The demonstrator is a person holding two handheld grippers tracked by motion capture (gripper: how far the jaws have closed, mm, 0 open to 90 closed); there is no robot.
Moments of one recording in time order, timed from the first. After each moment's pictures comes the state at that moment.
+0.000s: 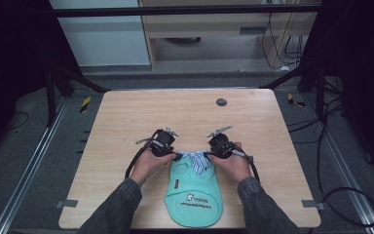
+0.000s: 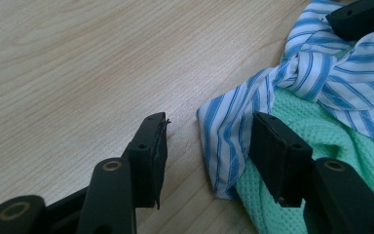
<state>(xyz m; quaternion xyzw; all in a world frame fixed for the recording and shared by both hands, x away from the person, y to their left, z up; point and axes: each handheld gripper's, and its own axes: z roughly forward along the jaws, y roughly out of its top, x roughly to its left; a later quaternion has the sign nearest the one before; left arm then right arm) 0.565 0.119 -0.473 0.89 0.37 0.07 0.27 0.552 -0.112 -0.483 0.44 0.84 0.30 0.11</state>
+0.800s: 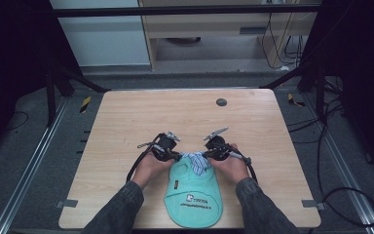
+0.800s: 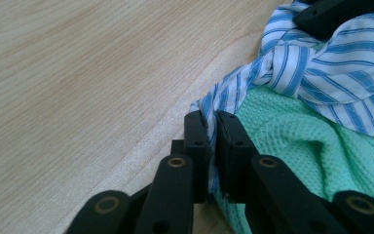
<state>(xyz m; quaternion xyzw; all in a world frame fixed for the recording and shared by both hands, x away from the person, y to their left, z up) 0.555 0.116 -0.480 0.89 0.34 0.06 0.29 0.546 -0.103 -0.484 0.41 0.86 0.30 0.09</state>
